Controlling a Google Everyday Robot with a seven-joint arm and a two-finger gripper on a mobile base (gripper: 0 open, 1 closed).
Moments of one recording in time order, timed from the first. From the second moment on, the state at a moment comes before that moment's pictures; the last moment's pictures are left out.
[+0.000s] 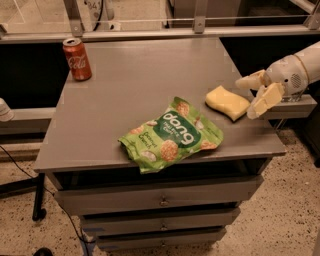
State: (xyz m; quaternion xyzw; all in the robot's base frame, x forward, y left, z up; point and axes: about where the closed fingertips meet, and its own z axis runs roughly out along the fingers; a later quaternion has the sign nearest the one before) arm 0.582 -0.230 0.865 -0.52 0.72 0.36 0.29
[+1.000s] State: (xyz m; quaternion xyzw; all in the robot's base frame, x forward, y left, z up) arm 0.563 -0.284 0.956 -0.50 0.70 0.28 0.42
